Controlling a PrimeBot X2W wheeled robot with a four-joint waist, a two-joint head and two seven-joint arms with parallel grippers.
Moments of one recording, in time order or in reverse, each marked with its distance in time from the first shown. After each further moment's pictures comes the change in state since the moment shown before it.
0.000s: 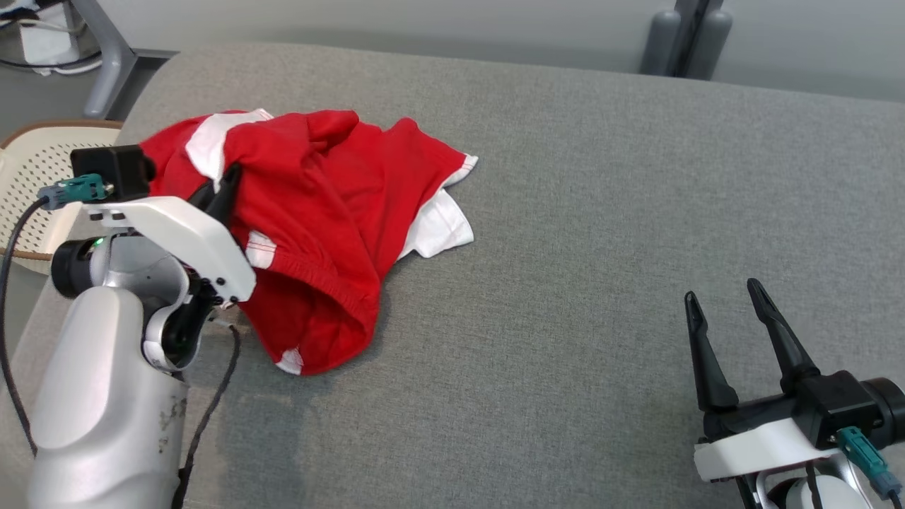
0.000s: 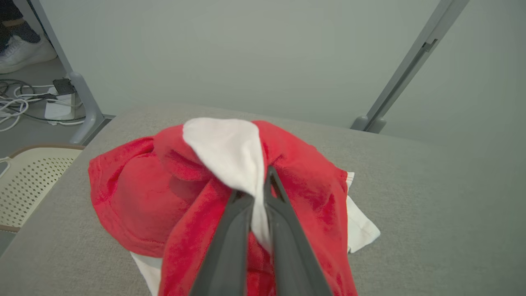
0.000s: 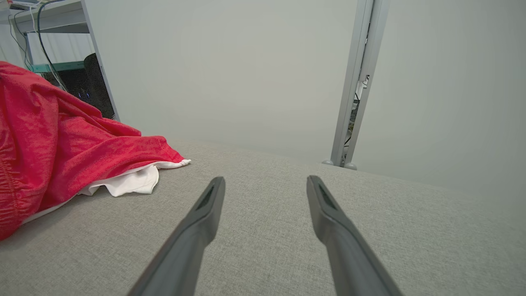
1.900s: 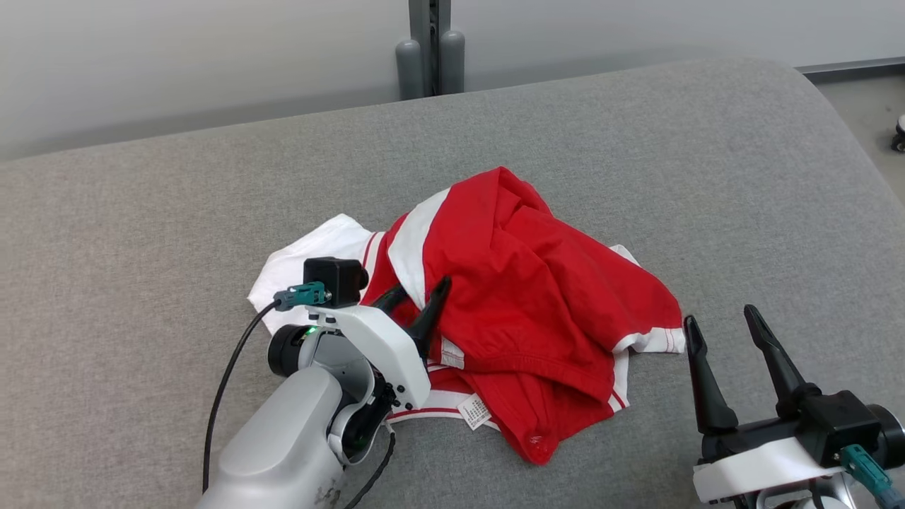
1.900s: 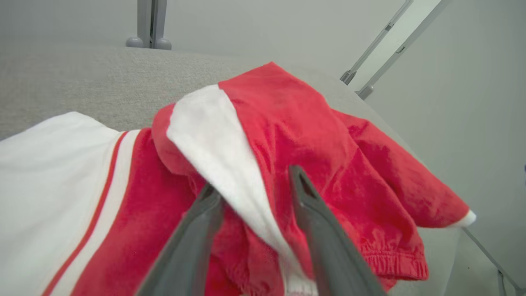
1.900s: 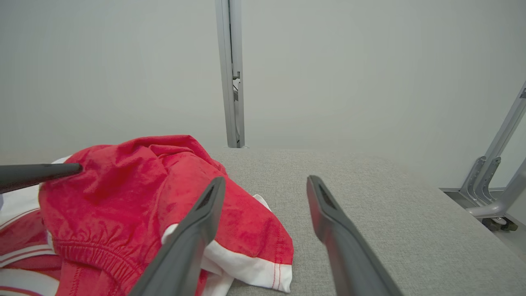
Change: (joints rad) left arm 0.023 -0.129 -0.580 0.189 -0.344 0.030 -0.292; right arm 0.051 0.000 0.011 0.009 0.079 0.000 0.000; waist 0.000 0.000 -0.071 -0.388
